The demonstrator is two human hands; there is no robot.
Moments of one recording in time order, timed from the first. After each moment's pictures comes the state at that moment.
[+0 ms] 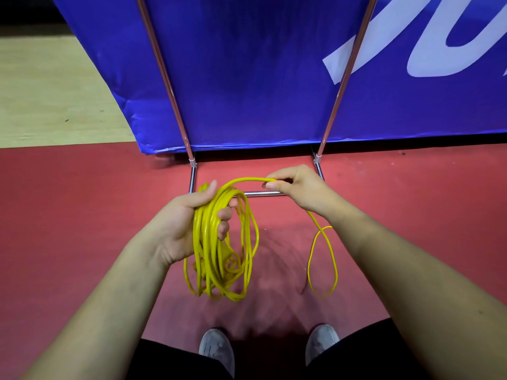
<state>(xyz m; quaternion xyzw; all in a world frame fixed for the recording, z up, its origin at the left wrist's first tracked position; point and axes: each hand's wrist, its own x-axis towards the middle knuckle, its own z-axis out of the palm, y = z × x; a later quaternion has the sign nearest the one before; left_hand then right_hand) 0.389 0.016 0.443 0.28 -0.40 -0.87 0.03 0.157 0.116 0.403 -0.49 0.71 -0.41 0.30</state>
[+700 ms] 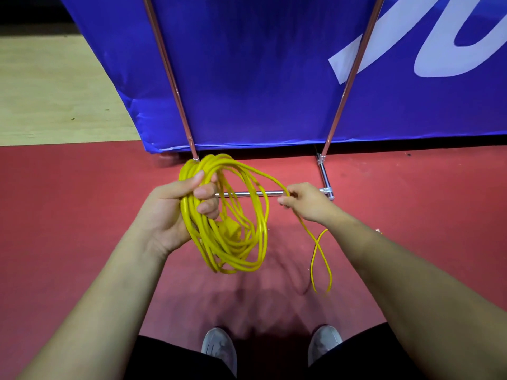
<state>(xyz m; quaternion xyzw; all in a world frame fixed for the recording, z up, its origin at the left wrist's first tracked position) 0.399 0.000 0.448 0.13 -0.32 -0.93 0.13 0.145 0.118 0.352 -0.45 0.79 -0.30 0.30</state>
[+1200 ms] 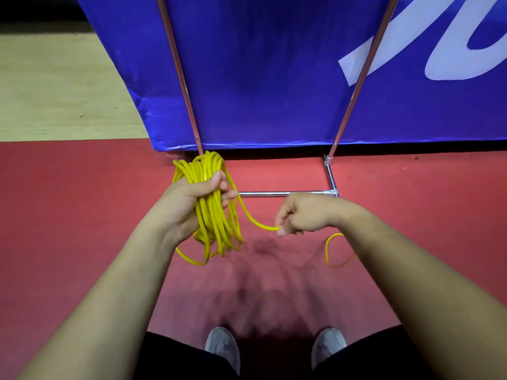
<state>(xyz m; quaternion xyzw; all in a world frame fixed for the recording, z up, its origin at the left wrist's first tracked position) 0.393 -0.007 0.439 0.28 -0.44 -0.83 0.21 0.185 0.121 0.420 -0.53 0.70 -0.07 0.46</state>
